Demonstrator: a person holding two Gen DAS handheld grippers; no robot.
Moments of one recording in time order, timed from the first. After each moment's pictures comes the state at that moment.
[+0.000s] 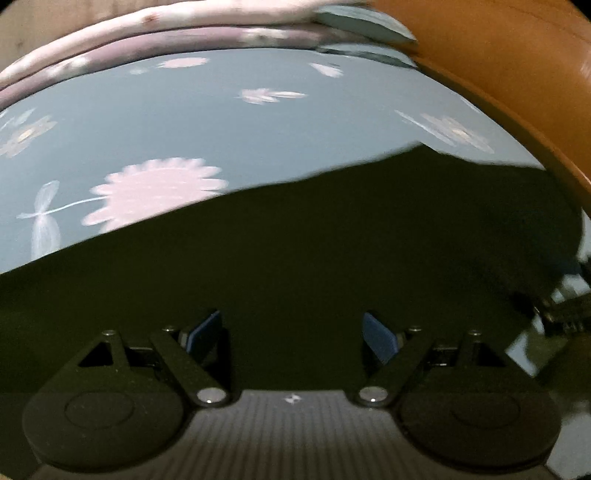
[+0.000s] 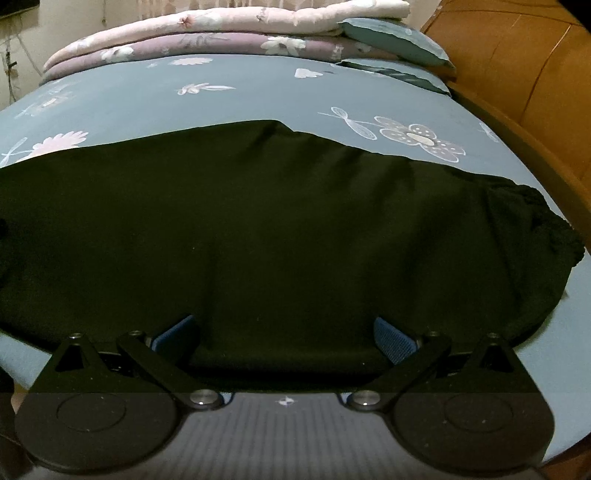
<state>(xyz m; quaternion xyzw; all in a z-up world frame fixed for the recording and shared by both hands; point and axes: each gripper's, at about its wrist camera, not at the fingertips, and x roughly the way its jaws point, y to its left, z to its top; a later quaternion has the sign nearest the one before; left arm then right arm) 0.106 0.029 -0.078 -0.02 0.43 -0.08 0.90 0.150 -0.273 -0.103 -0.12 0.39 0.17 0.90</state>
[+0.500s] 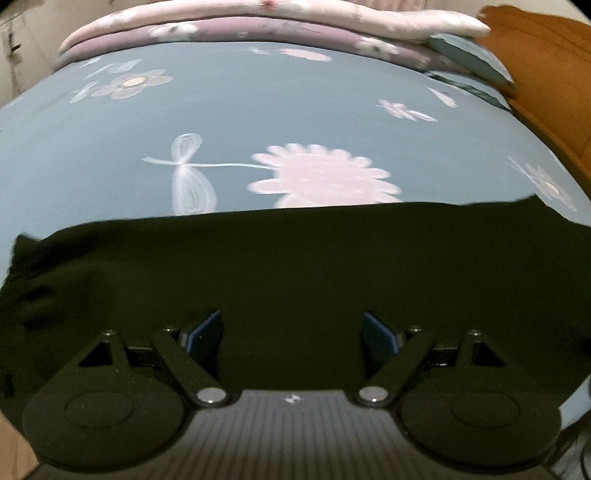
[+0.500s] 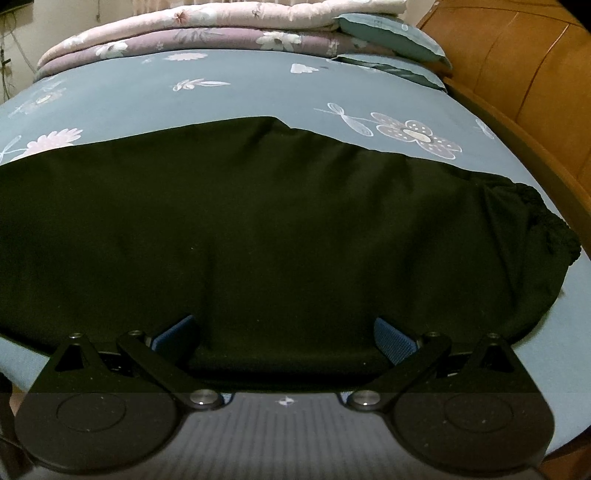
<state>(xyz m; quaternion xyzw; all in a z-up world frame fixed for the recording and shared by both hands) 0.099 0.147 -0.093 -0.08 0.43 0.04 0.90 0.150 -0.270 -0.105 -0.12 0.40 0.16 0.89</state>
